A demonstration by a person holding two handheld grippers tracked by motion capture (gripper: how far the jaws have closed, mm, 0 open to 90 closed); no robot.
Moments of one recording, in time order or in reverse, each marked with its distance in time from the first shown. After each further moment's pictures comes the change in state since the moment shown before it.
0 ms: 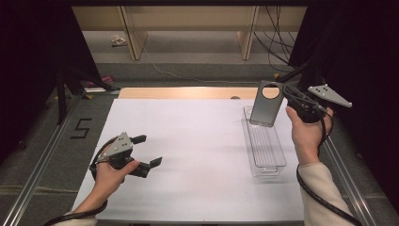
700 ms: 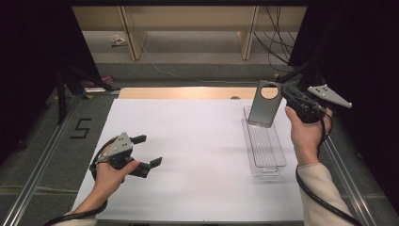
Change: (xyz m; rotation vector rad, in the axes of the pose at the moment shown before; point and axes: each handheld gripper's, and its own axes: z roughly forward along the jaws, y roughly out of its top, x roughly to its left) left arm 0.000 0.000 0.000 0.000 0.000 0.001; right arm 0.003 0.001 -0.001 0.001 0.013 0.020
